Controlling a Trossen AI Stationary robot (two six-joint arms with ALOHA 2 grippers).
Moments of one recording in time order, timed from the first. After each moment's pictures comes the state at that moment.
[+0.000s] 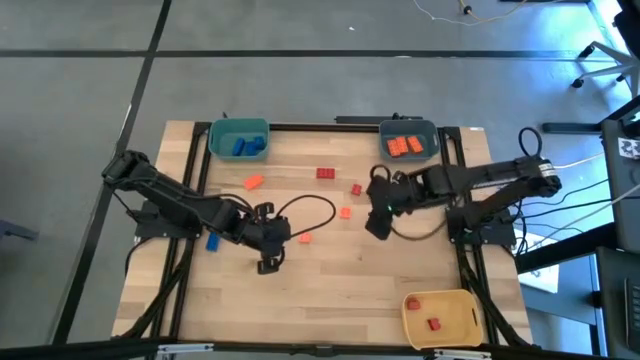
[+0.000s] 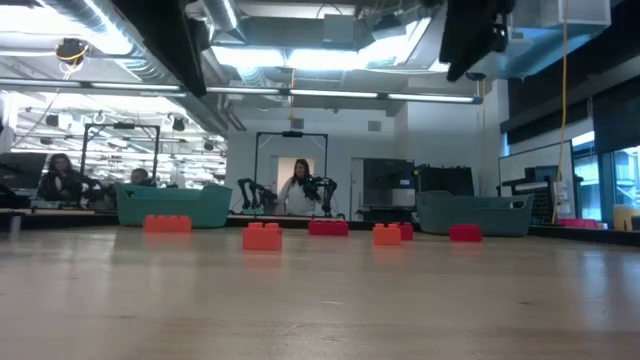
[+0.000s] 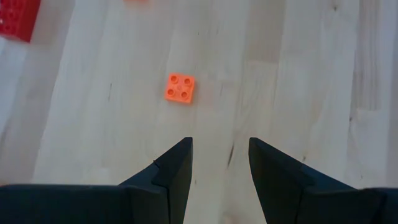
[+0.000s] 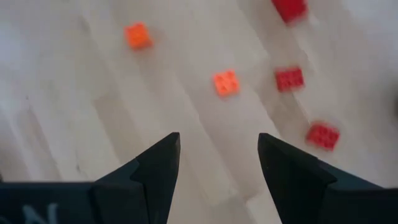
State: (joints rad) left arm -0.38 1.45 1.15 -0.74 -0.26 -0.50; right arm 0.16 1.44 1.37 -1.08 0.22 0.65
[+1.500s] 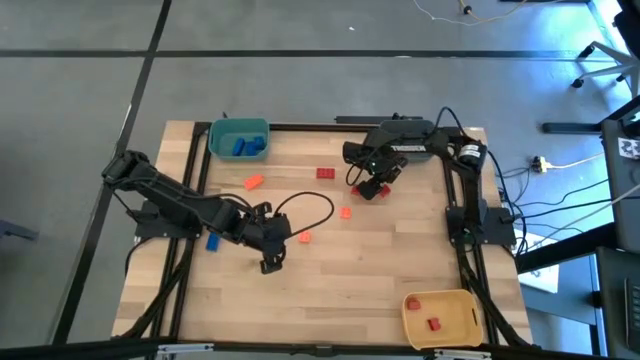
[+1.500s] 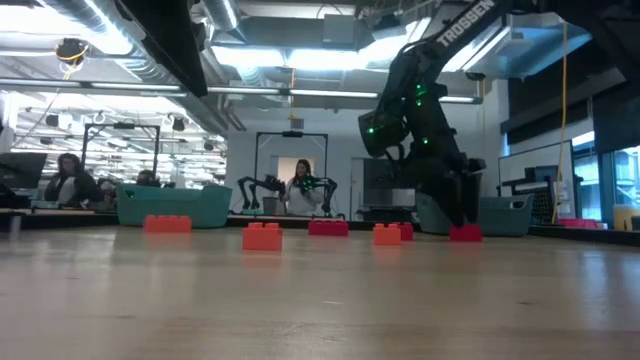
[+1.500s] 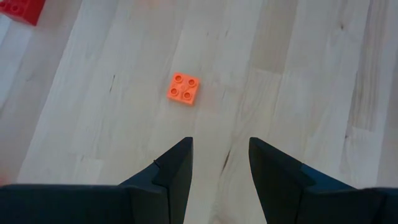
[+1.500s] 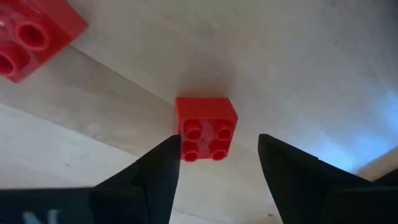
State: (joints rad) left arm -0.38 1.45 1.15 -0.74 -0.28 -0.60; right arm -0.43 2.01 1.37 -1.23 0.02 0.43
